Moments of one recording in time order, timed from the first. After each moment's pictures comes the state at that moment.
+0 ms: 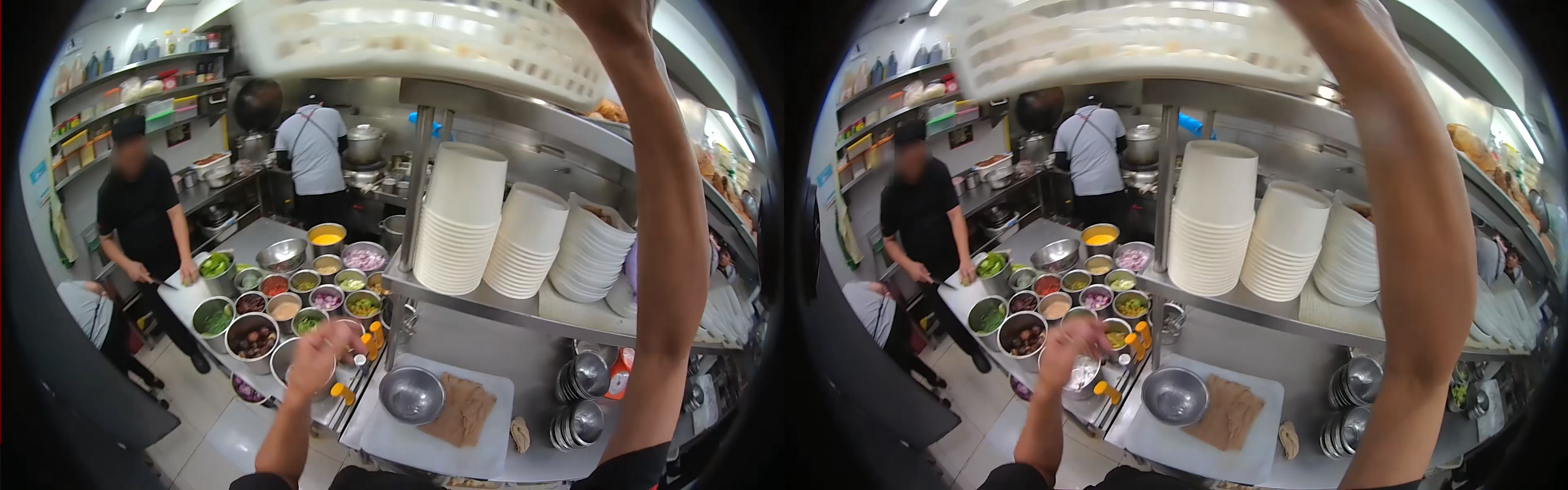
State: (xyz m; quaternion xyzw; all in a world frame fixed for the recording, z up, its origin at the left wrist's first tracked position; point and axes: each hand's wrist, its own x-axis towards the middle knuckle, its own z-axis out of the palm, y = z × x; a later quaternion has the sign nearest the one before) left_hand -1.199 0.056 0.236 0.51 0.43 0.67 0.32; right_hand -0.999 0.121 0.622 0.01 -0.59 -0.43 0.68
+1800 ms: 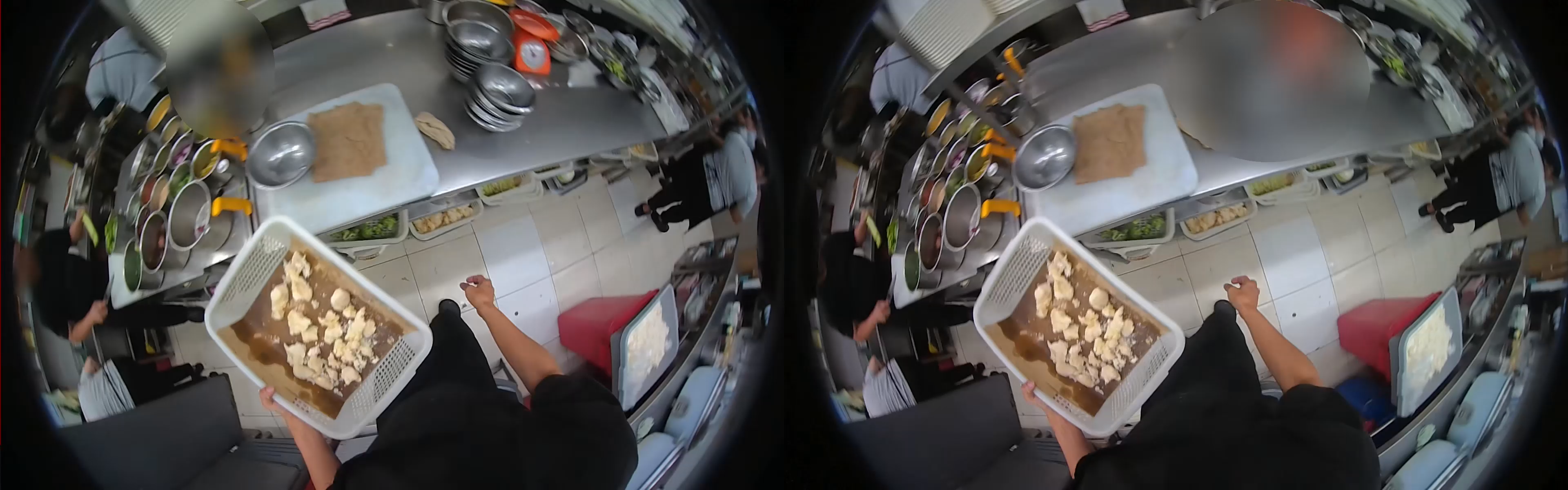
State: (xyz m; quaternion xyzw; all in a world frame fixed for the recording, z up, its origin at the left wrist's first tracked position) left_hand -1.300 -0.148 0.196 0.04 0.46 0.71 0.53; right_hand -0.890 -0.039 -0.002 -0.84 -0.37 0.35 0.20
